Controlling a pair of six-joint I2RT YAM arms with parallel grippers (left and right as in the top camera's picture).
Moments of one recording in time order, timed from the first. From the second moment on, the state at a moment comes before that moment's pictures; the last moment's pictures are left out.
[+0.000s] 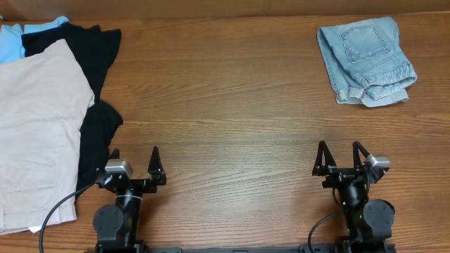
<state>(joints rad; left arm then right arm) 0.04 0.02 0.01 -0.07 0.07 -0.20 0.05 0.01 0.02 -0.03 -0.05 0.33</state>
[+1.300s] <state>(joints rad) 0.04 0.29 0.24 -0.11 0.07 -0.07 0.05 0.01 0.03 0.08 -0.10 0.33</state>
